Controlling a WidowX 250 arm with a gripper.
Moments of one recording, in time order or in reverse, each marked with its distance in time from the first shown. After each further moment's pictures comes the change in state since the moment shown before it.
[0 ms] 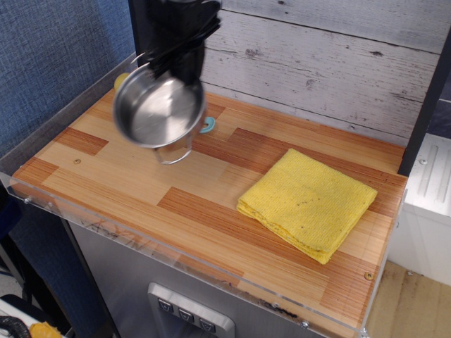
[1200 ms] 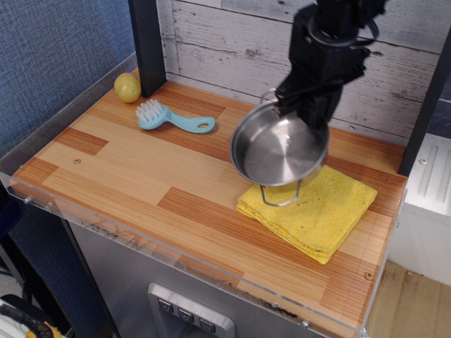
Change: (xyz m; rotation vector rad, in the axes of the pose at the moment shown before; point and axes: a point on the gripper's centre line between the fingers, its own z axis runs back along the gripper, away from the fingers) arm -0.134 -0.038 -0.002 -0.018 0.130 -0.325
